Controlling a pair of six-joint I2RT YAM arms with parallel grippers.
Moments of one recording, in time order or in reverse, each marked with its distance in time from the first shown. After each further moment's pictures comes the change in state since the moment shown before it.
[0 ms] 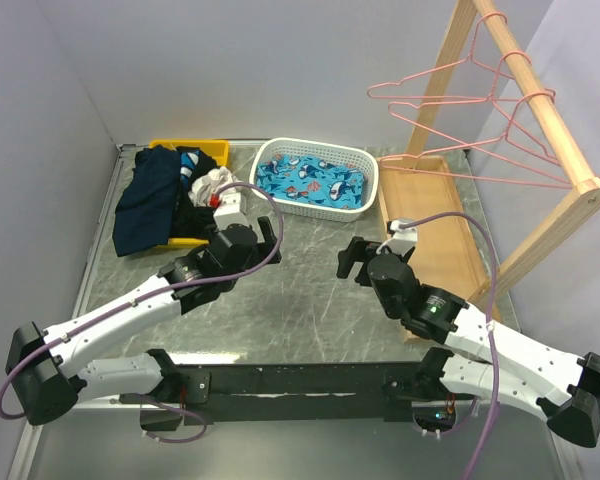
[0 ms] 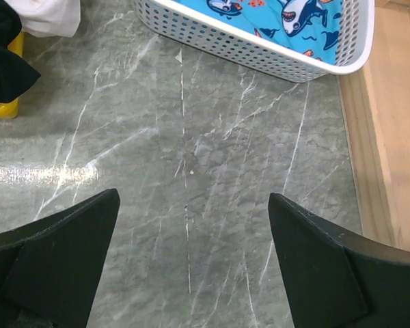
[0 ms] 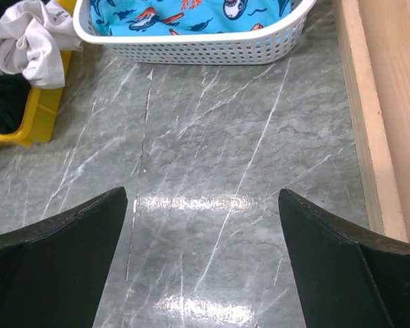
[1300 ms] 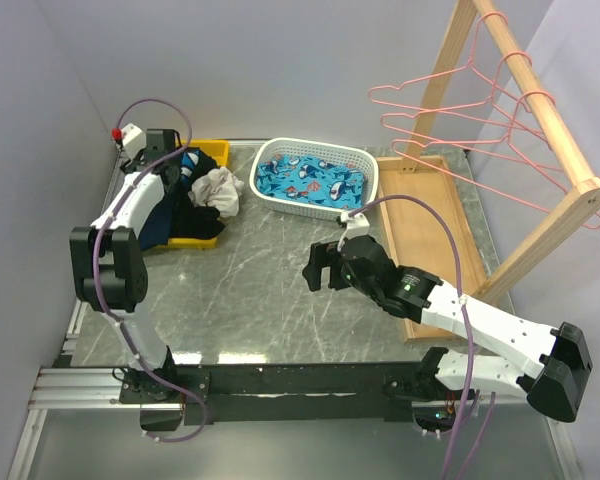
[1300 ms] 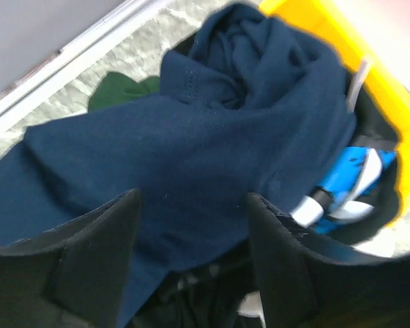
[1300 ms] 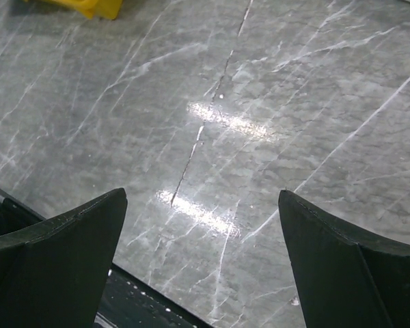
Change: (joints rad) left arm 0.845 0.704 0.610 -0.070 -0.056 0.051; right arm 0.000 0.228 0.162 -0.037 -0.418 -0.120
